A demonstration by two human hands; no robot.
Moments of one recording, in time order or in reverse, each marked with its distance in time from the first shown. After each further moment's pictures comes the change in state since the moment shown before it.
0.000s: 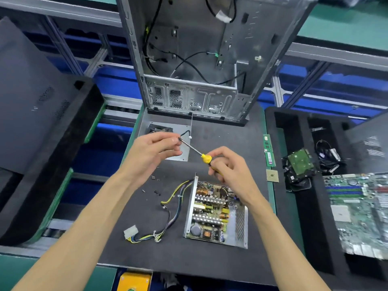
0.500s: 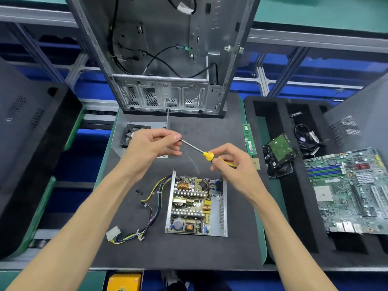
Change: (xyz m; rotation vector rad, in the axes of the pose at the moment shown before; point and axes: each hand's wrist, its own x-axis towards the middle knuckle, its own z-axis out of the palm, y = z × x) left_hand 0.007 -0.006 0.059 0.245 -0.087 0.031; right_hand -0.034 0.012 -0.059 -0.071 0.098 -0.076
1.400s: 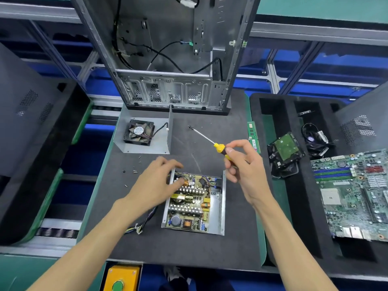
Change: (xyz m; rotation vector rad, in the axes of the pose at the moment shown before) left_hand -0.044 -0.064 0.011 1.136 -0.087 -0.034; right_hand -0.002 0.020 -0.012 0.426 0.105 0.059
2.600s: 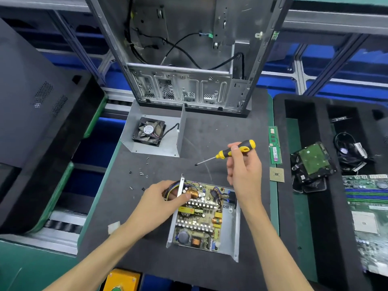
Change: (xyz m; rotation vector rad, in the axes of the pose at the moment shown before) left_hand -0.023 -0.005 0.021 -0.574 0.063 -0.295; right_hand 0.036 0.035 0.031 -0.135 0.220 -0.015
